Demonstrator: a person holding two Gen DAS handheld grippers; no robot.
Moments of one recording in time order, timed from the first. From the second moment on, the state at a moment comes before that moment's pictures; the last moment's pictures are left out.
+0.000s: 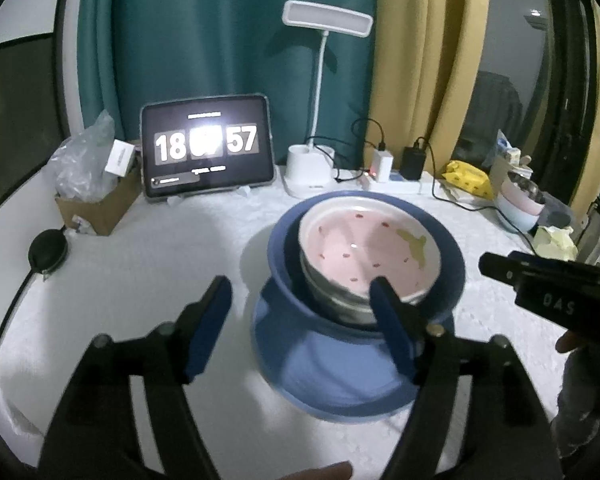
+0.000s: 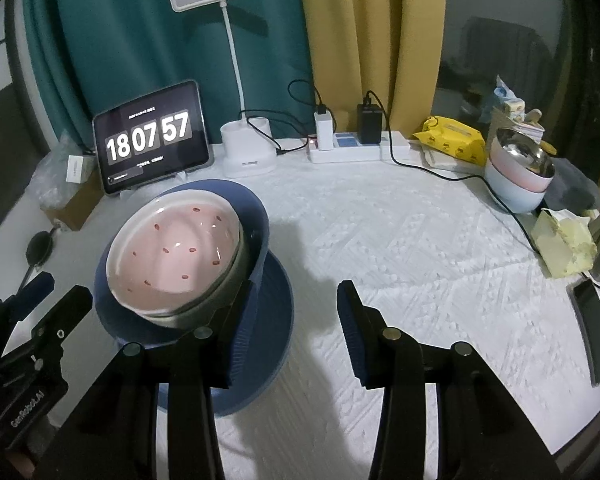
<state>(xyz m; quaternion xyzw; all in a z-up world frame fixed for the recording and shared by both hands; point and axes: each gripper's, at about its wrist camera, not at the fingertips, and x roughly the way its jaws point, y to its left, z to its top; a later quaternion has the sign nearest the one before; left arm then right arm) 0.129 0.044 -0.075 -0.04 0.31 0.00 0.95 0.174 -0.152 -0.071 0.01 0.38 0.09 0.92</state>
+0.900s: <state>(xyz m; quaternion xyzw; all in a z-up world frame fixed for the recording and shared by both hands) 0.067 0.008 -0.061 -0.03 0.28 -0.01 0.96 0.111 -0.182 -0.058 0.01 0.35 0.08 0.93</state>
